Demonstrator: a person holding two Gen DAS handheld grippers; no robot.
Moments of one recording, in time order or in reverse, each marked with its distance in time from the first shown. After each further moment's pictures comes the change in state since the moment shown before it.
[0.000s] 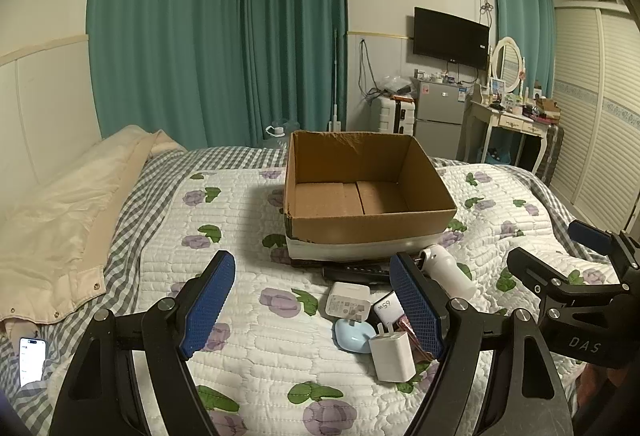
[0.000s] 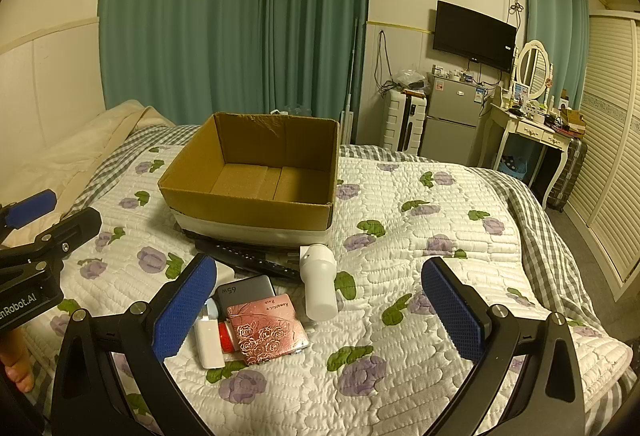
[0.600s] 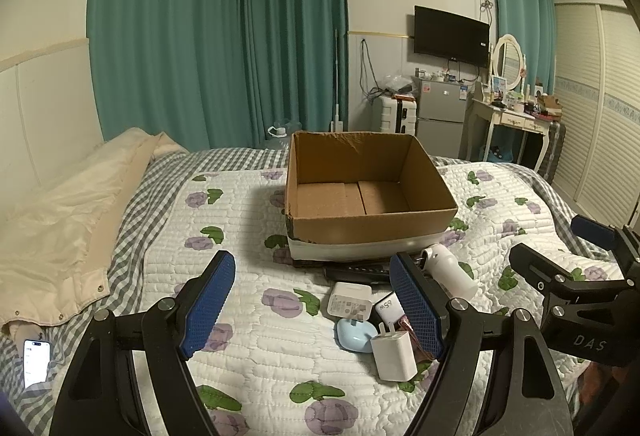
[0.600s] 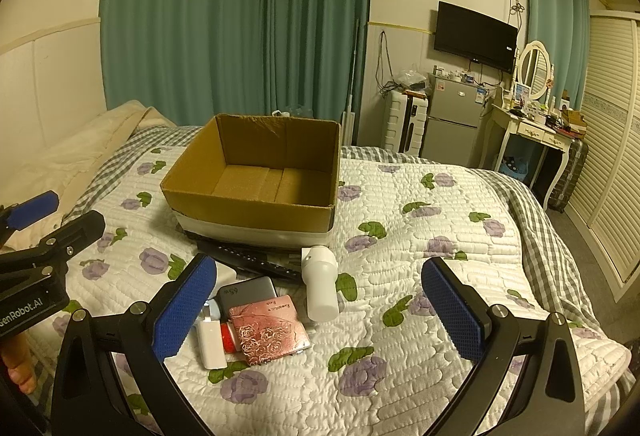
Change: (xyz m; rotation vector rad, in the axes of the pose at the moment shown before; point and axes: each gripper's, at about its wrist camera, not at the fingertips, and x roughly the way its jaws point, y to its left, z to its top) left arm -0.003 -0.002 0.000 0.009 -0.002 0.012; right arm -0.002 0.000 0.001 -0.003 -0.003 0.005
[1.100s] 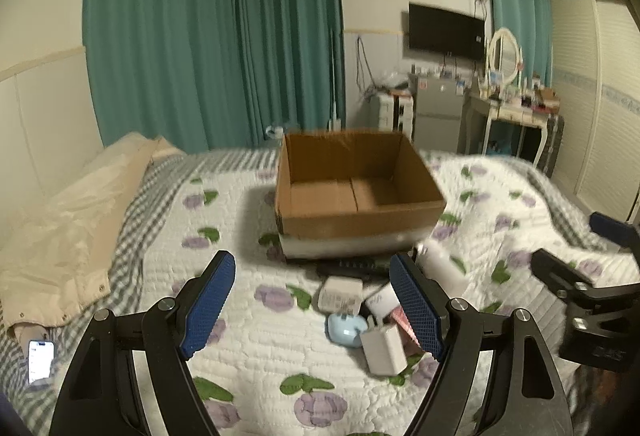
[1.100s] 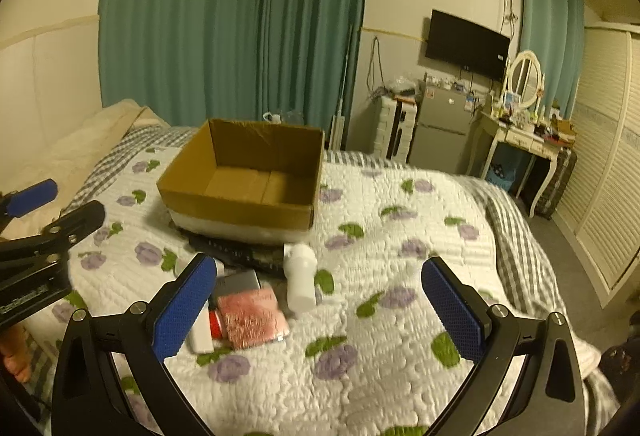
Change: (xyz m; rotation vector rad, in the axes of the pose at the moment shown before) left arm 0.000 -0.022 -0.008 0.032 0.024 0.023; right arm -0.029 -0.010 -0.002 -0.022 0.007 -0.040
